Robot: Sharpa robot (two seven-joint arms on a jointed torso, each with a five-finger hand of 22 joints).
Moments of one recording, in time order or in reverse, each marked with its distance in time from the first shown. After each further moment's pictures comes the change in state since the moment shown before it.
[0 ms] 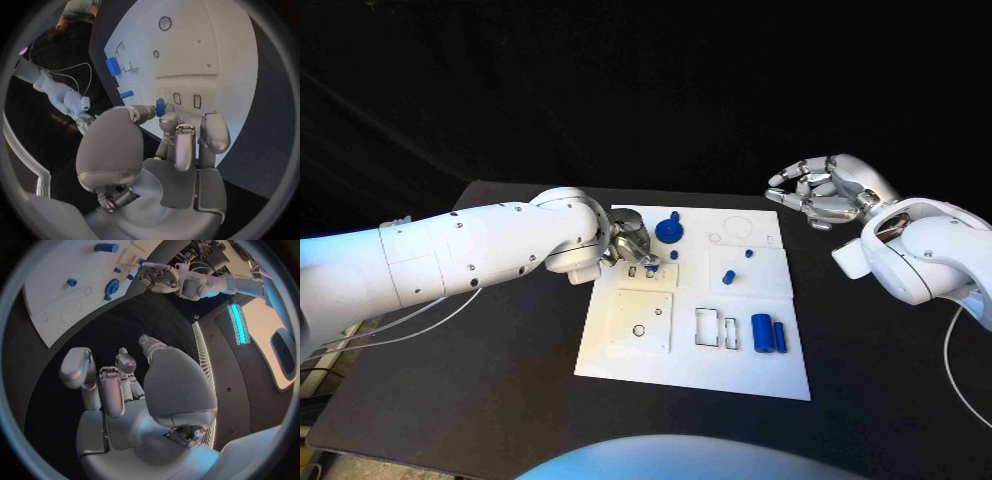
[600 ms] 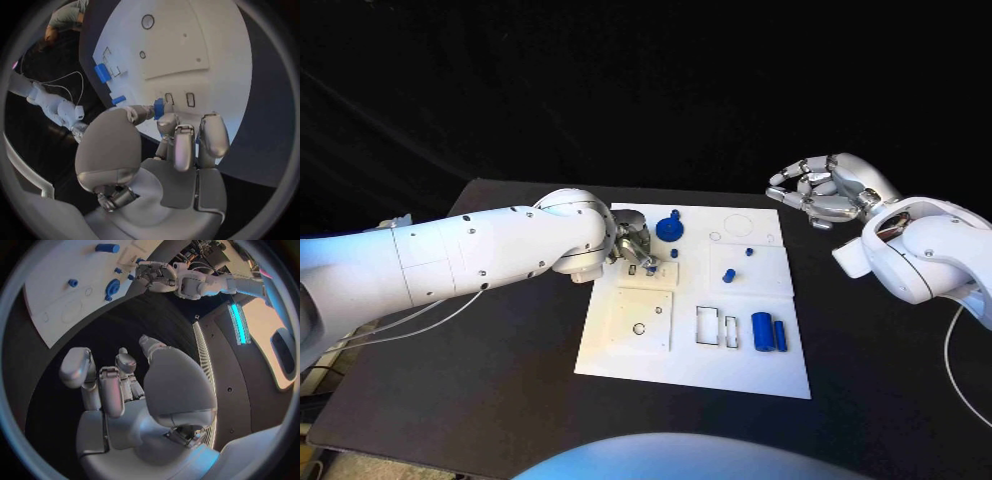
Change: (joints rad) left arm -0.010 0.028 -0.003 -0.020 -0.107 0.011 -0.031; left_hand -0.041 -0.009 -0.003 -0.003 0.053 0.014 -0.007 0.039 0.000 0.041 -0.019 0.018 0.000 -0.001 -0.016 0.006 0.000 0.000 0.027 -0.013 0.015 0.042; right arm -0.001 0.004 0.000 -0.003 0.000 0.001 -0.002; right_hand -0.004 0.004 -0.001 0.007 0.006 0.000 0.000 0.000 -0.001 -0.004 0.004 0.000 -0.003 0.000 0.000 0.000 0.000 0.000 0.000 0.000 -0.008 -0.003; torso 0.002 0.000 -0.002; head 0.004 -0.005
